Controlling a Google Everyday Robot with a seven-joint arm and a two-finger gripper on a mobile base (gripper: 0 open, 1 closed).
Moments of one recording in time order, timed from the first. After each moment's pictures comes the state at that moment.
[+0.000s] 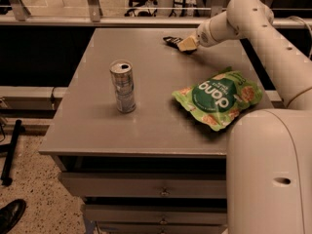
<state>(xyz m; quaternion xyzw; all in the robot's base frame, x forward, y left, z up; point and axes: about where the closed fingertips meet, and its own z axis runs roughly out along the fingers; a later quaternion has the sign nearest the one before) 0.856 -0.151 0.848 -0.35 0.82 0.11 0.44</state>
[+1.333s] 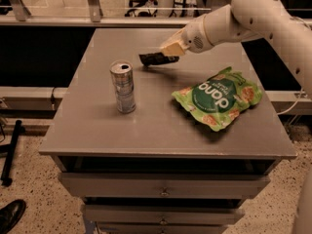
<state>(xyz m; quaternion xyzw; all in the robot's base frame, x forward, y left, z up) 0.714 -0.055 0.906 -0.50 0.72 0.21 0.44</state>
